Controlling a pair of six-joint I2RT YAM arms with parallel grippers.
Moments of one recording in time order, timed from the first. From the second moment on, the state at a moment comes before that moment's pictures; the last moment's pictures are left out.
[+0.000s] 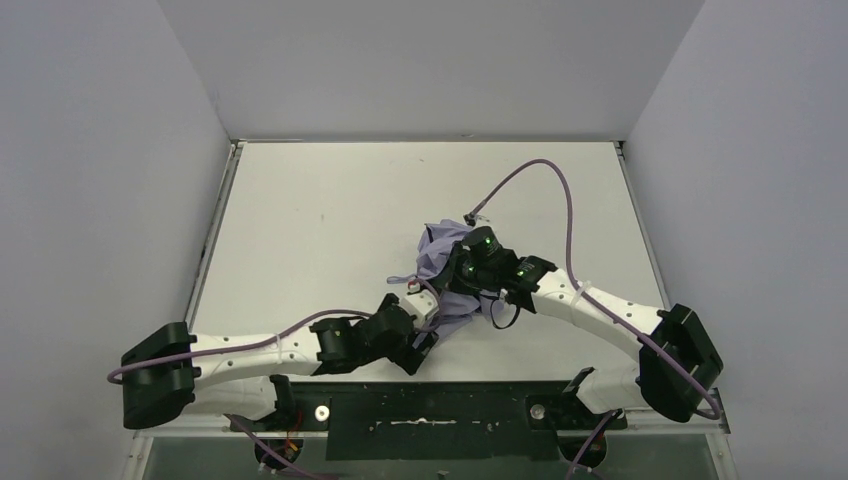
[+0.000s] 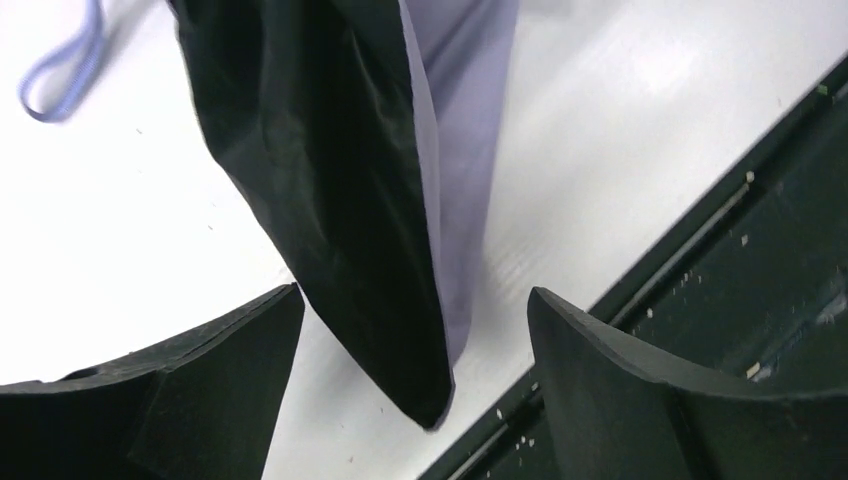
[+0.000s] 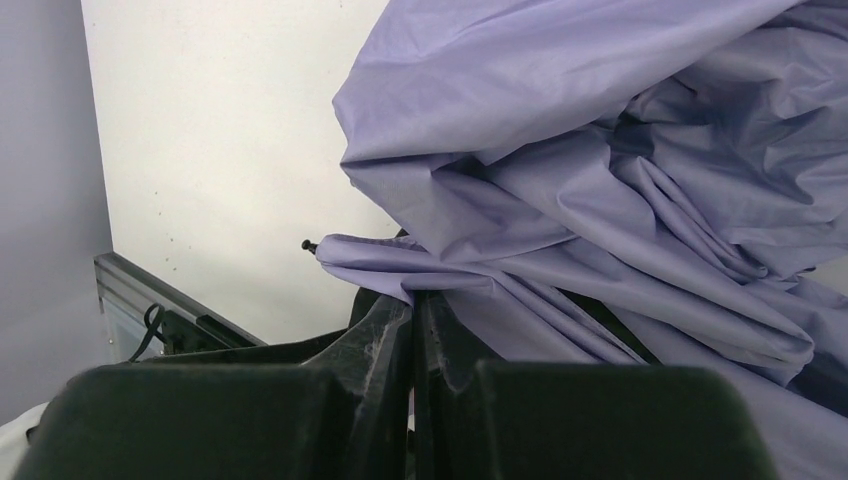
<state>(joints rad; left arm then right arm) -1.23 1.17 0.56 -0.19 -0.26 -0.36 0.77 1.34 0.87 -0.28 -0.03 0.85</state>
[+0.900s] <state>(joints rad) -1.25 1.12 0.38 0.07 0.01 -0.46 0.69 1.23 0.86 -0.33 -0.20 0.79</state>
